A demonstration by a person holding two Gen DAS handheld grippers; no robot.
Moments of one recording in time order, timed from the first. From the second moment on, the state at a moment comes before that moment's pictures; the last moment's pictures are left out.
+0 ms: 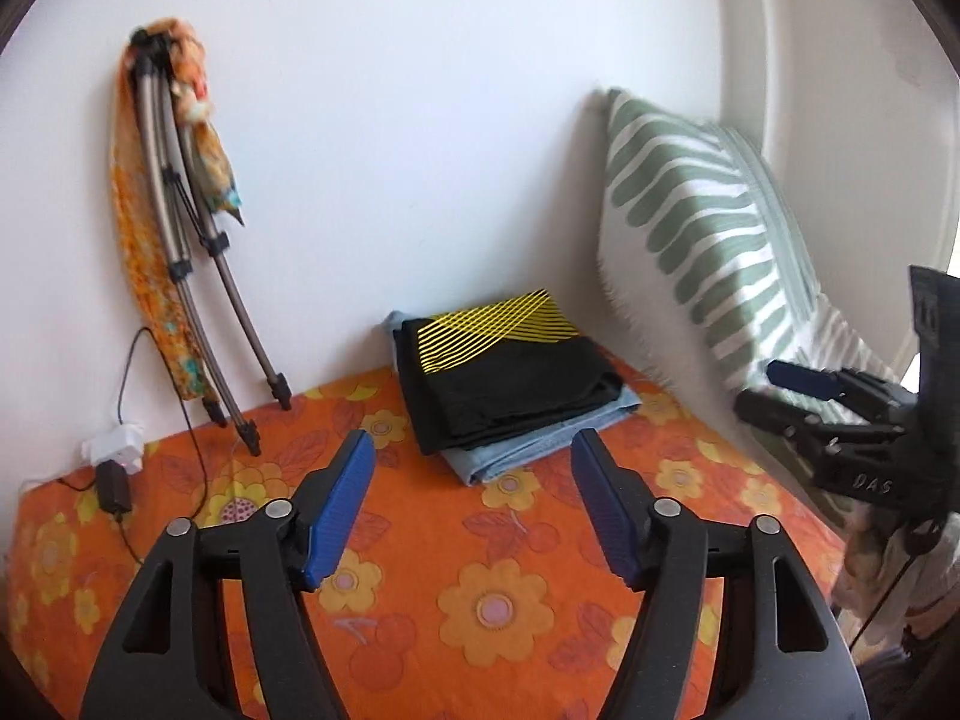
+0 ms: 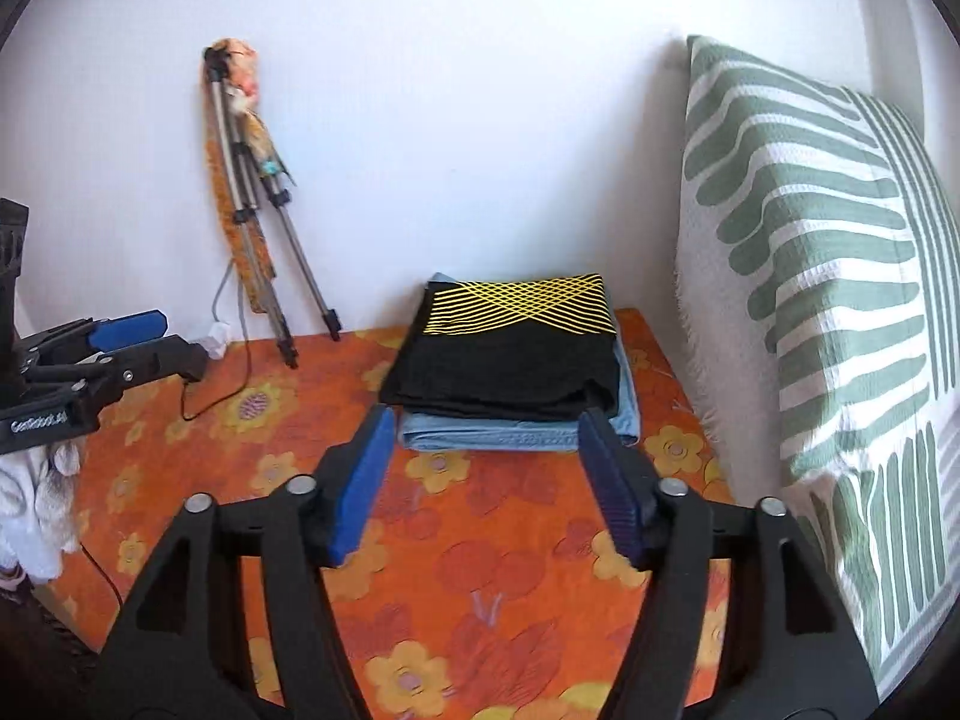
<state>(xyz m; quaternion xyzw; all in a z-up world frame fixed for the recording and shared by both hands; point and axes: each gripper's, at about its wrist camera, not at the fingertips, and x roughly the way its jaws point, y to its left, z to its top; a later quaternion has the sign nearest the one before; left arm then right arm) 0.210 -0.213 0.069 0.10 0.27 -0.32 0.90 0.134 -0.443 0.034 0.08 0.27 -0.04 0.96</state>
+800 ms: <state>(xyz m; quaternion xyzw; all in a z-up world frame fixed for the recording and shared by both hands) 0.167 -0.115 0.021 0.08 0.27 -0.30 0.91 0.073 -0.331 0.025 0.03 0.21 -0.16 0.96</state>
